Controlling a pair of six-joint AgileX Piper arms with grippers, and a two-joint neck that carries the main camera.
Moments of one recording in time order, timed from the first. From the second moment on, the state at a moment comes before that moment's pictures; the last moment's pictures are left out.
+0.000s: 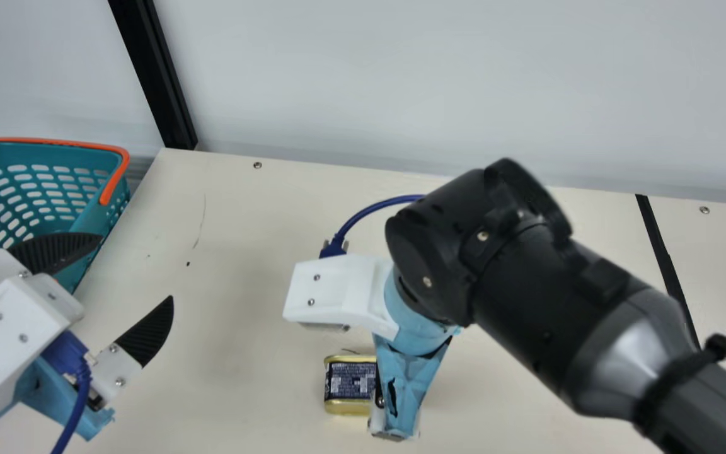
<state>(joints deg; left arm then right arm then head) -10.7 51.2 -19.7 23.4 2.2 8.9 41.7 104.3 -85.7 -2.9 63.4 -45.0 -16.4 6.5</state>
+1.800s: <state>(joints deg) -10.7 51.2 -19.7 23.4 2.2 8.9 26.3 94.9 -74.8 5.4 53.2 -32.1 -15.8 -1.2</state>
